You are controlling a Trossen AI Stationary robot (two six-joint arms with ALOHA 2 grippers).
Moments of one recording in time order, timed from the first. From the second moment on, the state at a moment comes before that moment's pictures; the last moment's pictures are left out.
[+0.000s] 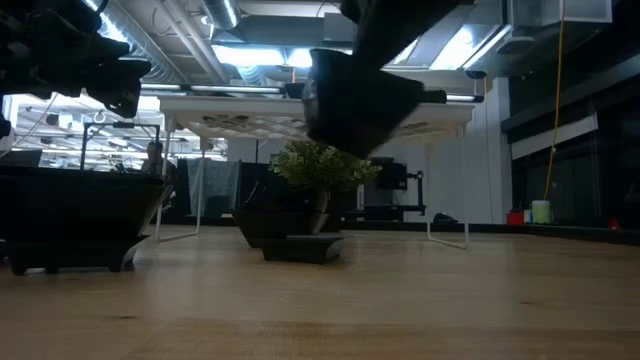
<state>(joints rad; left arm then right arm) -0.02 0.00 0.01 0.04 0.15 -0.14 0.44 1.93 1.66 -0.82 0.35 0.12</state>
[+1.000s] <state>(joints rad) -0.02 0.00 0.01 0.04 0.15 -0.14 0.28 1.93 1.97 -0.95 0.44 -0.34</state>
